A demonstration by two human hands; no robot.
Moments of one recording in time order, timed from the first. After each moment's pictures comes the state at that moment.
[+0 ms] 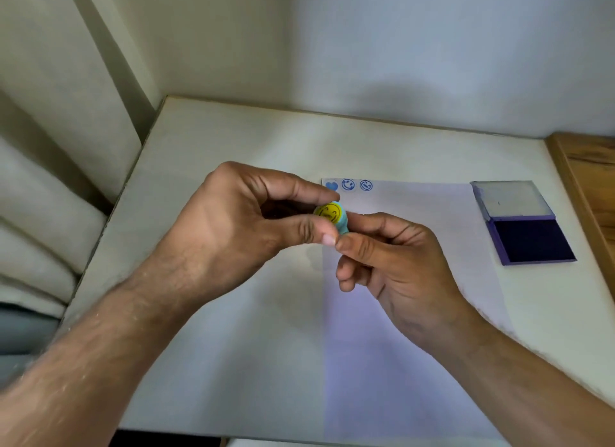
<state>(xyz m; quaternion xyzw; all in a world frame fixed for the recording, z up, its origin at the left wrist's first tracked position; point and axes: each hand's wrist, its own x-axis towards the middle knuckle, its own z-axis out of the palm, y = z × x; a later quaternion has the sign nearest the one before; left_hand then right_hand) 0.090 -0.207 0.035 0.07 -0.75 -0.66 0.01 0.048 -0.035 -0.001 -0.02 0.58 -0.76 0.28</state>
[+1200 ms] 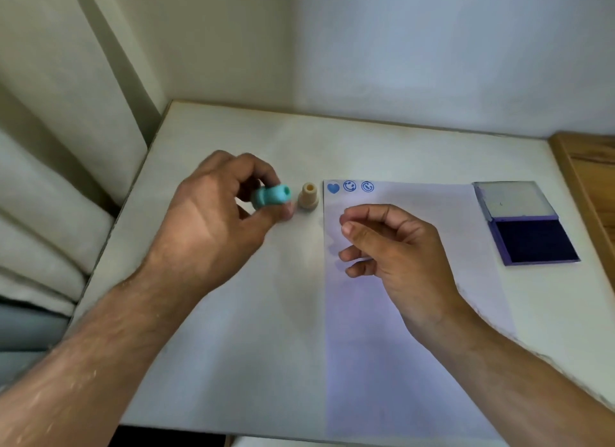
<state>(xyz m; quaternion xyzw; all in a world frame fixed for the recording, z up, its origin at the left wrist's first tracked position) 0.089 -0.223 0.015 0.18 -0.91 -0.36 0.09 0.043 -0.033 -0.010 0.01 0.70 -0.68 0.20</state>
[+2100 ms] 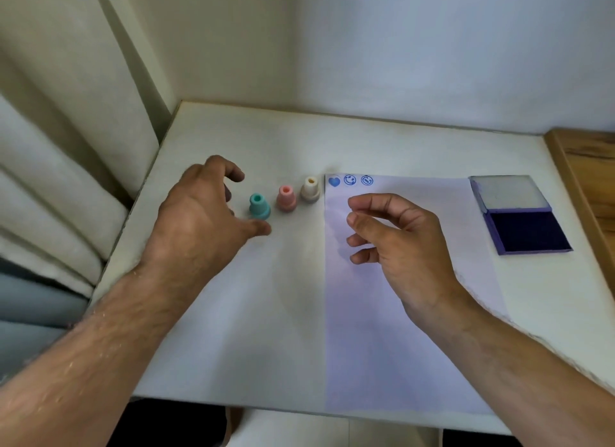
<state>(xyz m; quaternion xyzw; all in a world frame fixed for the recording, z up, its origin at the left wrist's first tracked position) 0.094 -0.233 0.007 0.31 -0.91 -0.27 0.02 0.046 -0.030 -0.011 0.02 0.74 -0.66 0.16</state>
